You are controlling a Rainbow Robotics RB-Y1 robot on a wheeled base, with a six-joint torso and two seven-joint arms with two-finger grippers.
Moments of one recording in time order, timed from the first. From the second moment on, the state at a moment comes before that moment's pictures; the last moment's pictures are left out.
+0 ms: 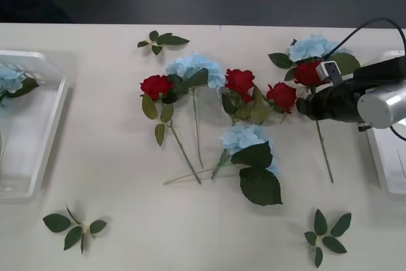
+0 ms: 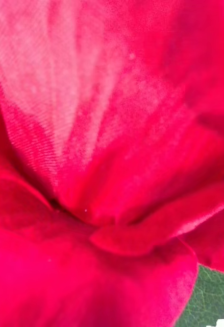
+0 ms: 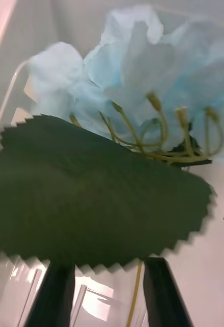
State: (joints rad) right arm -0.61 -0.95 0.72 -1.39 -1.01 0.73 1.31; left arm -0.31 0.60 0.64 -1.31 0.61 1.18 -1.93
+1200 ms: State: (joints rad) right arm -0.23 -1.12 -0.27 -1.73 -1.06 1.44 1.31; left arm -0.31 0.35 0.45 -1.82 0.86 1.49 -1.54
